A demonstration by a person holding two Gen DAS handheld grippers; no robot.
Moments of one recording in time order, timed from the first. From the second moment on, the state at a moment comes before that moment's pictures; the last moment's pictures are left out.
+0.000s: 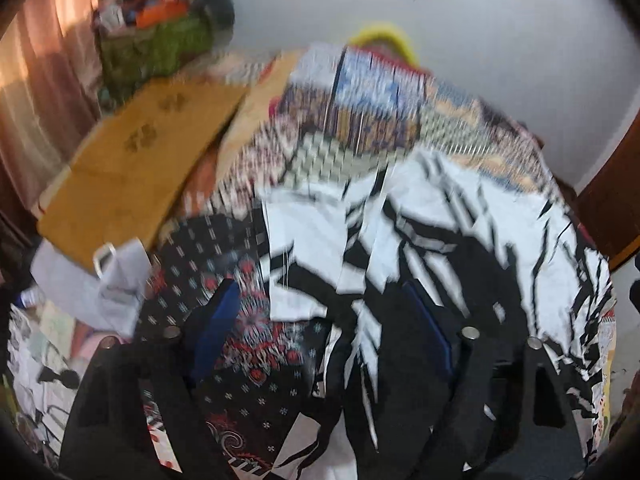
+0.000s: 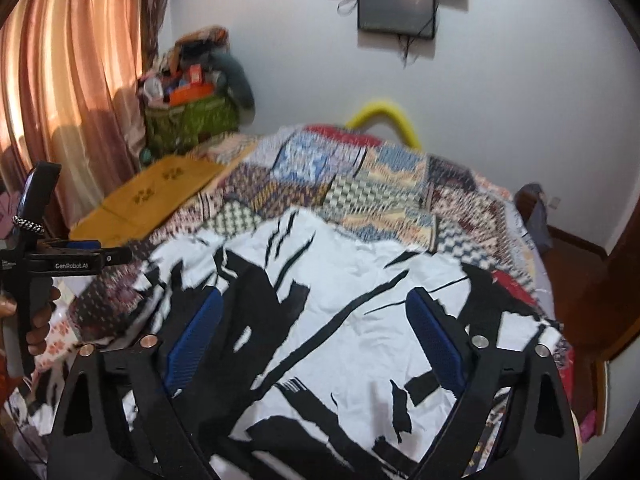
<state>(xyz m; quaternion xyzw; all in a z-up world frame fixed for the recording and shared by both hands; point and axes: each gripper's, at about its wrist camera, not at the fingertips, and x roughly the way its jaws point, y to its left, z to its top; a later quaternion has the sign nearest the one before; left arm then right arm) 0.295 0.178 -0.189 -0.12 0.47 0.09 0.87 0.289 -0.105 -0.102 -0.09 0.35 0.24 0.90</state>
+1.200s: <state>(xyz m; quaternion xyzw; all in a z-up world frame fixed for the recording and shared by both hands) 0.366 0.216 -0.221 -0.20 0.45 0.08 0.87 0.358 -0.104 -0.211 -0.10 0.52 0.30 0.80</state>
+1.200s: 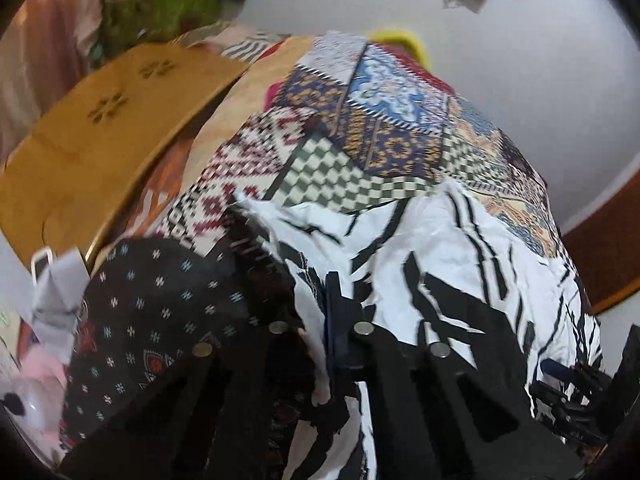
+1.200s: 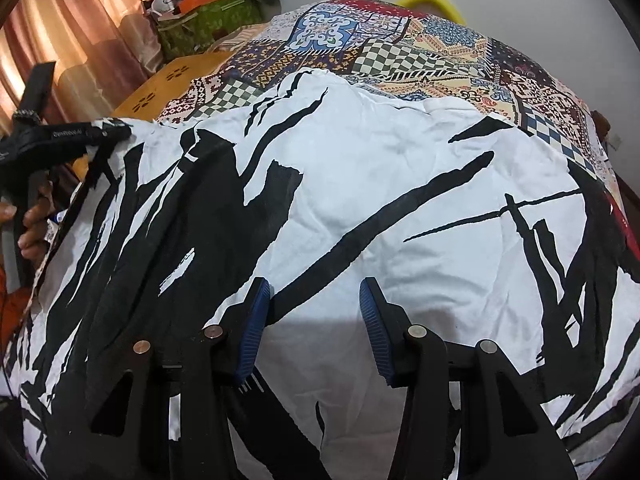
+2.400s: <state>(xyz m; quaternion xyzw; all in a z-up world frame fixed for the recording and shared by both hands) 0.319 0.154 -0.179 -0.08 0.47 0.00 0.88 0.332 -0.075 -0.137 -0.07 0.46 0.32 0.82</state>
